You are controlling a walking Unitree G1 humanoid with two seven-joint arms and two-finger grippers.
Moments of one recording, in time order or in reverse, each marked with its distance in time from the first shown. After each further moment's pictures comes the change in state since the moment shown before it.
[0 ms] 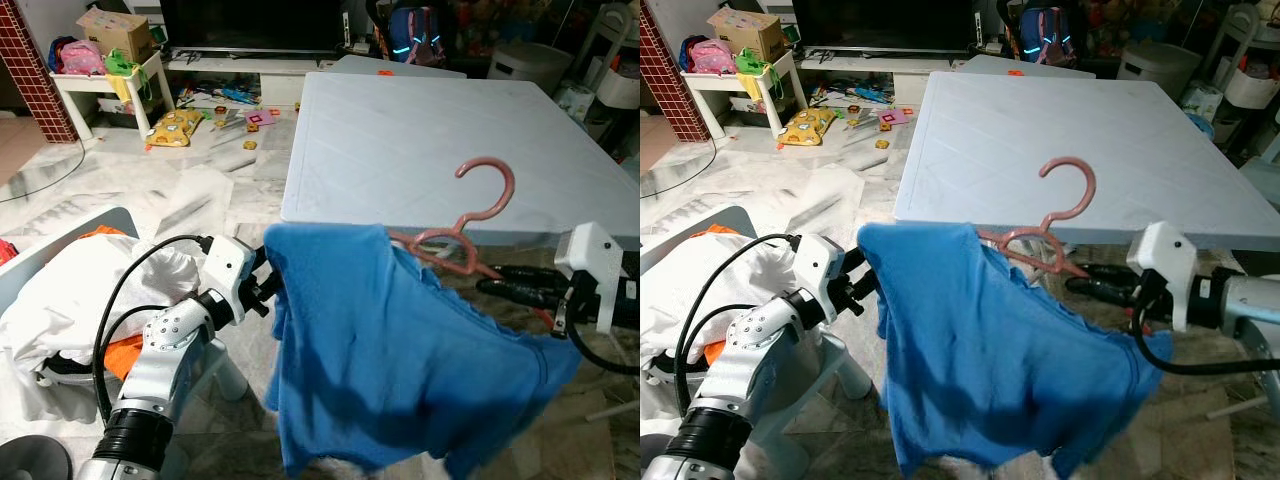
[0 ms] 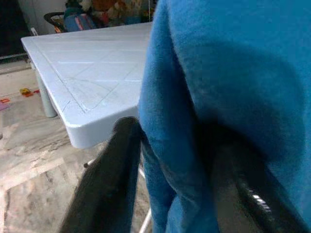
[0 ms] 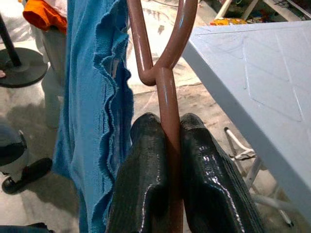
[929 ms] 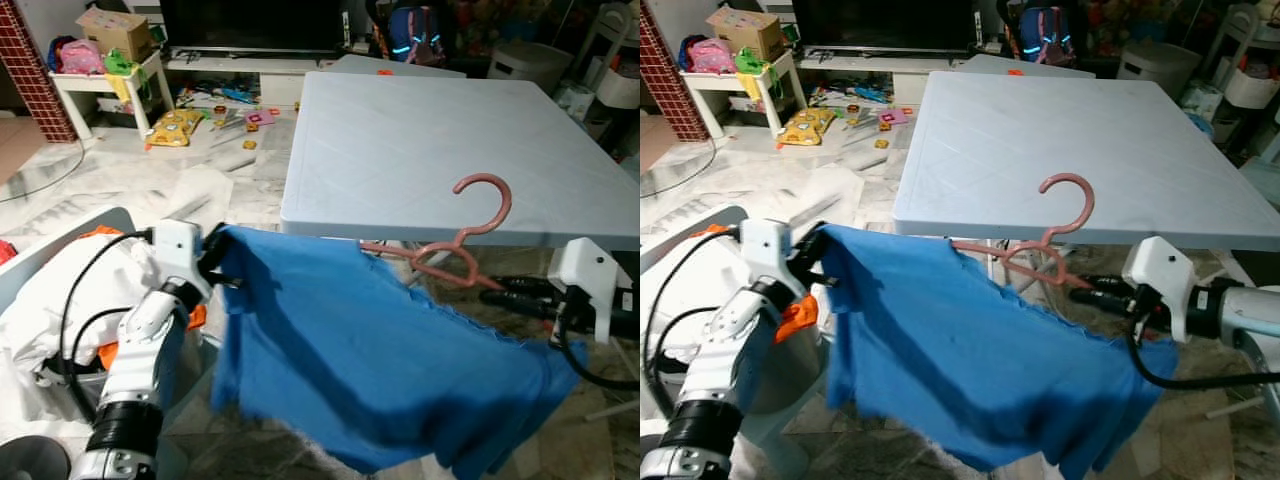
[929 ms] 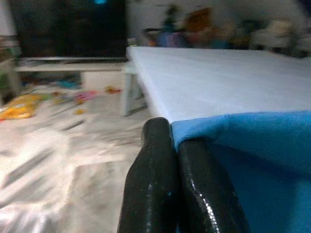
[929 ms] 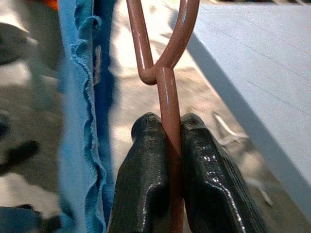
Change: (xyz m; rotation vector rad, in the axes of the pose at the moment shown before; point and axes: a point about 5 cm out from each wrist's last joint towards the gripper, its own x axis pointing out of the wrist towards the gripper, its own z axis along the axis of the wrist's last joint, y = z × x) left arm -0.024 0.048 0.001 -0.076 -0.068 0.443; right arm -0.001 -0.002 -0.016 -0.041 0.085 -0.081
